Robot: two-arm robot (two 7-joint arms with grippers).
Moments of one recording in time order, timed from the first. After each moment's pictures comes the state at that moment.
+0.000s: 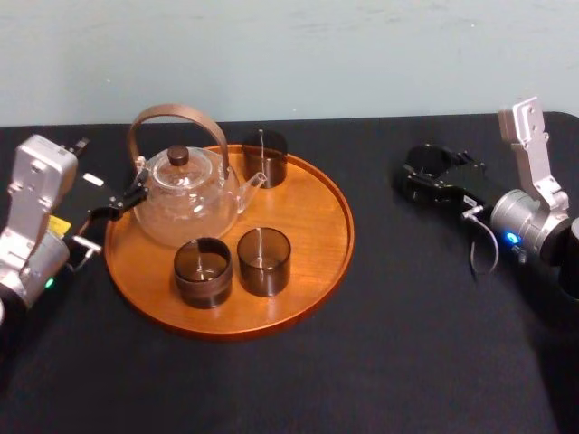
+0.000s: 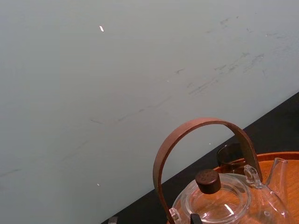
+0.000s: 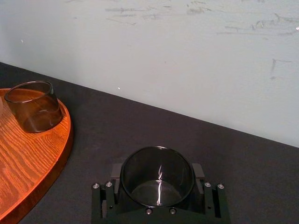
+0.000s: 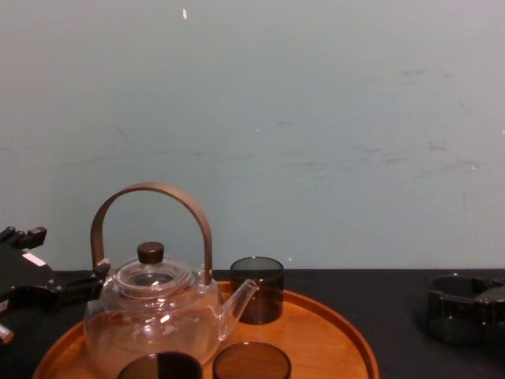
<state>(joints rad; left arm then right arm) -0.20 0.60 0.45 -1.41 -0.25 -0.12 0.03 0.52 0.31 -0.27 -0.81 0.28 -0.08 0.48</state>
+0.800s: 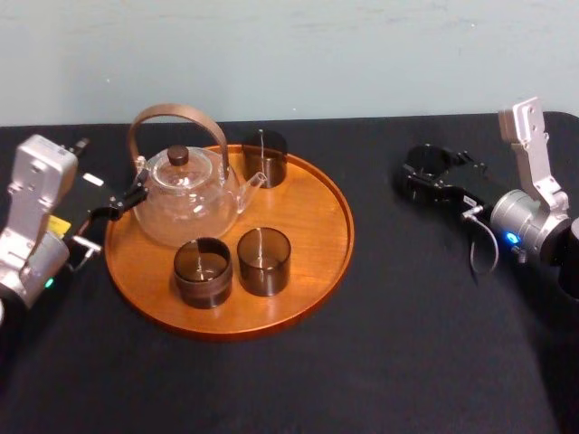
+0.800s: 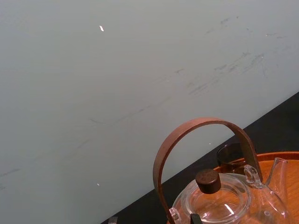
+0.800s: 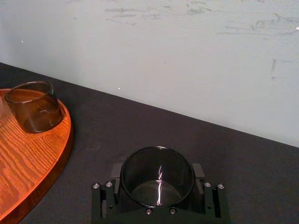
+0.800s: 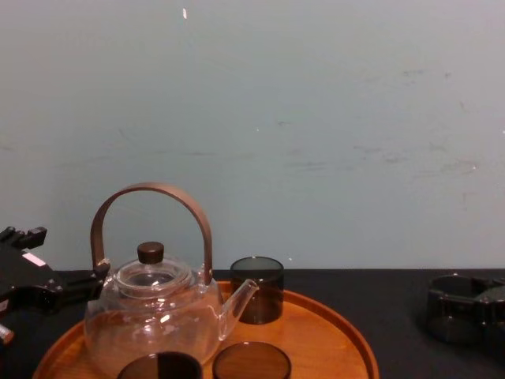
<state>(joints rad) -0.20 0.60 0.45 -1.41 -0.25 -0.12 0.03 0.52 0.31 -0.27 -0.81 0.28 -0.08 0.48</state>
